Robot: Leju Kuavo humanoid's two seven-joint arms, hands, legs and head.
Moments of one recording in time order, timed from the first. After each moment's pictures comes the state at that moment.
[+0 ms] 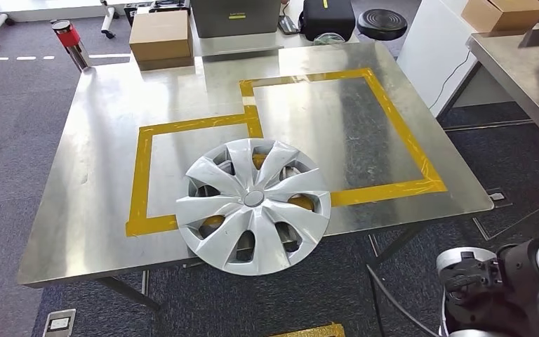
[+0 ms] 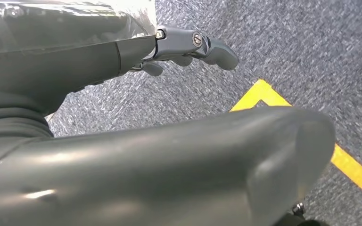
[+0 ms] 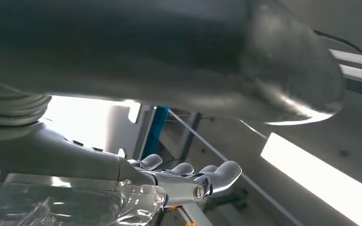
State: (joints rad) left arm -0.13 -0.10 -1.19 -0.22 0.34 0.46 -0.16; right arm -0.34 -0.18 0.58 -2.33 0.50 -0.70 -0.13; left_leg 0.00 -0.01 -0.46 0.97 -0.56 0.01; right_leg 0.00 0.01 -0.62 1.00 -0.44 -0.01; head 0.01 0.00
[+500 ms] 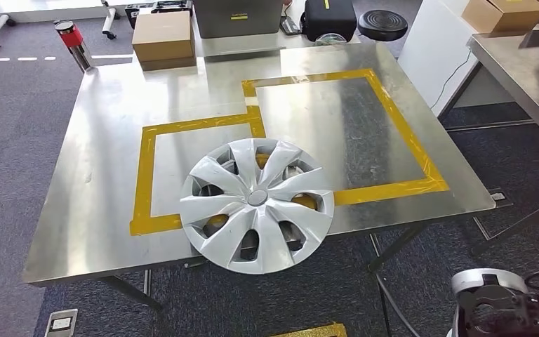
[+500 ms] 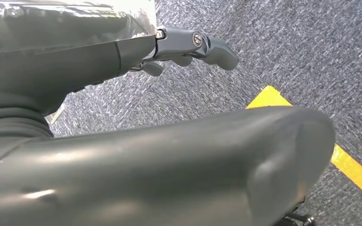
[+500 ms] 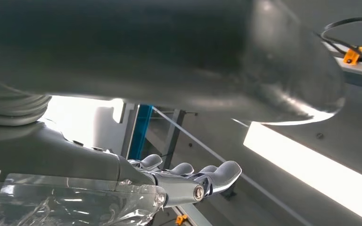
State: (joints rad) left arm -0.13 -0.08 -1.18 -0.22 0.34 0.45 -0.16; right arm -0.32 -0.18 0.58 -2.43 0.52 -0.70 -0.14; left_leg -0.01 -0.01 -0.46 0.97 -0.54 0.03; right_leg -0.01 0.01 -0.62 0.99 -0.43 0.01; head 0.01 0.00
